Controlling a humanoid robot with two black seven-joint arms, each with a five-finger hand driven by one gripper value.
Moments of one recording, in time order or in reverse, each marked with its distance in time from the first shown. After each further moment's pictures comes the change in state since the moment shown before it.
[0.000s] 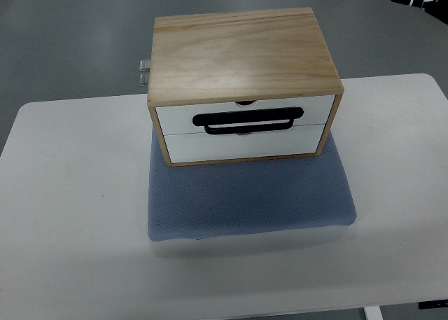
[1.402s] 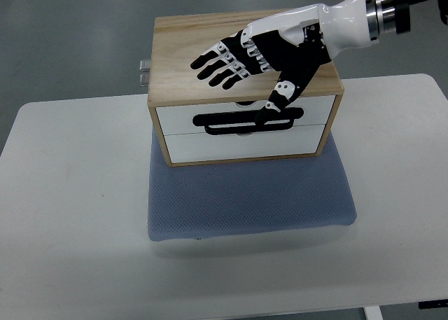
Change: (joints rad) left arm 0.000 0.000 0.000 0.000 0.000 0.000 0.000; right arm 0.897 0.267 -0.931 0.501 -0.002 0.092 0.064
